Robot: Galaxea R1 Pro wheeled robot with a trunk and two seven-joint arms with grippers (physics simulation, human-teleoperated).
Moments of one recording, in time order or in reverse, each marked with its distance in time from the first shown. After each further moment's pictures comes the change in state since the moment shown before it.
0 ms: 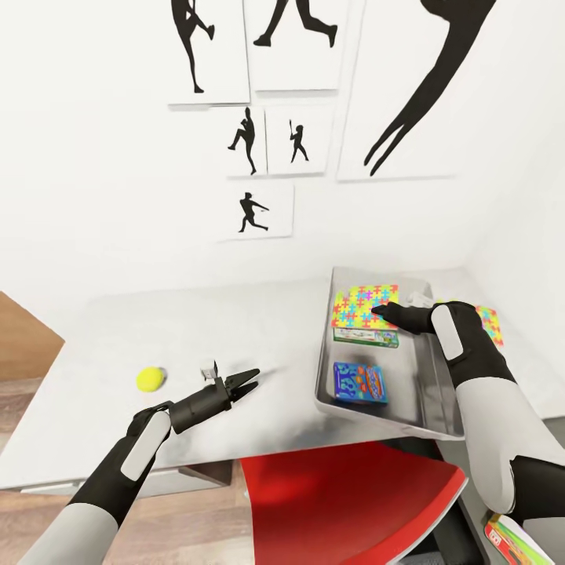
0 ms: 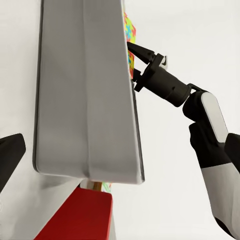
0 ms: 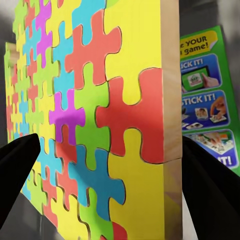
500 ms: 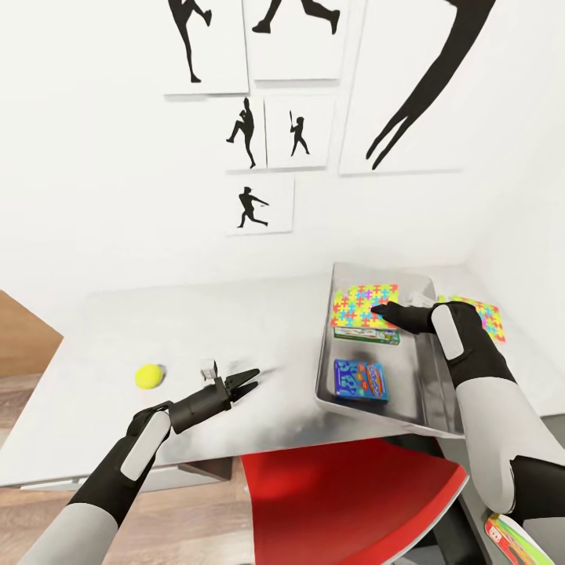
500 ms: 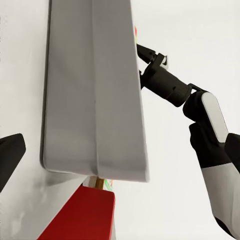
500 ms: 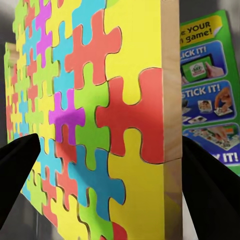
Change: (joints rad) left arm 0.000 0.001 0.000 0.000 0.000 0.000 0.000; right arm 0.000 0.000 0.000 0.000 -0.015 0.000 0.000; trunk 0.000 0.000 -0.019
